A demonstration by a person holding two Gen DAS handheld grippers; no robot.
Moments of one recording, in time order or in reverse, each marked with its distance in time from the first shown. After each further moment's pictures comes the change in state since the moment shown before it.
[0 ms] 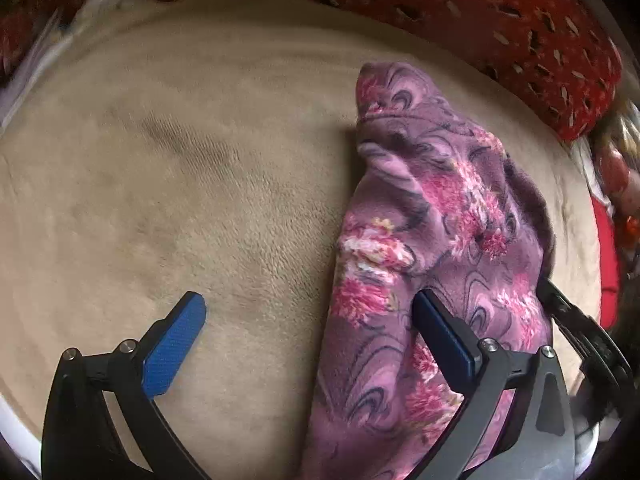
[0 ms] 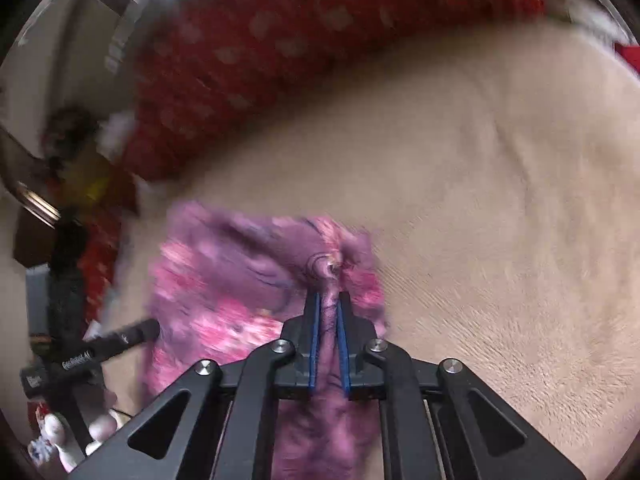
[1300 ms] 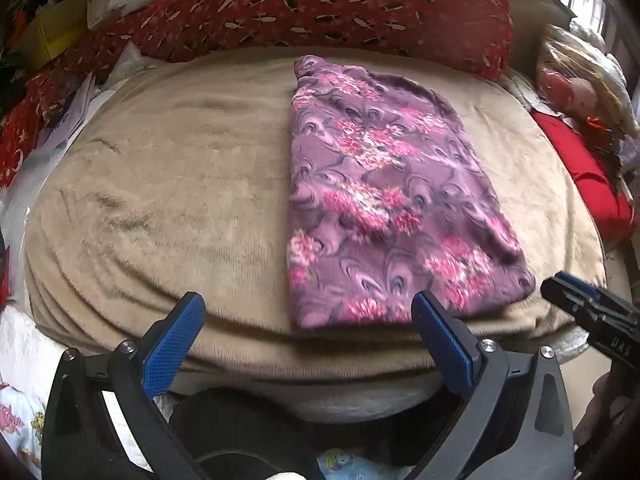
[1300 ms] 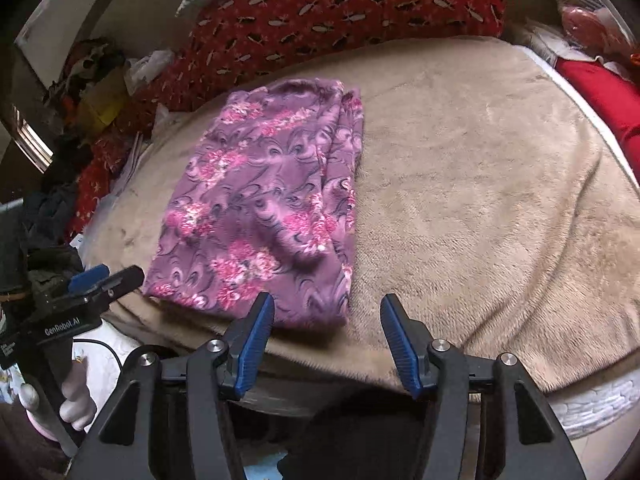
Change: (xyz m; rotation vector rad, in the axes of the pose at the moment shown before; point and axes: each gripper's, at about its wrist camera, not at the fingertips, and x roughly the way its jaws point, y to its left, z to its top) left arm -0.120 -0.004 -0.191 0.254 -0.216 0.077; right arm -0.137 0.035 -0.179 -0.200 -0.025 -0.166
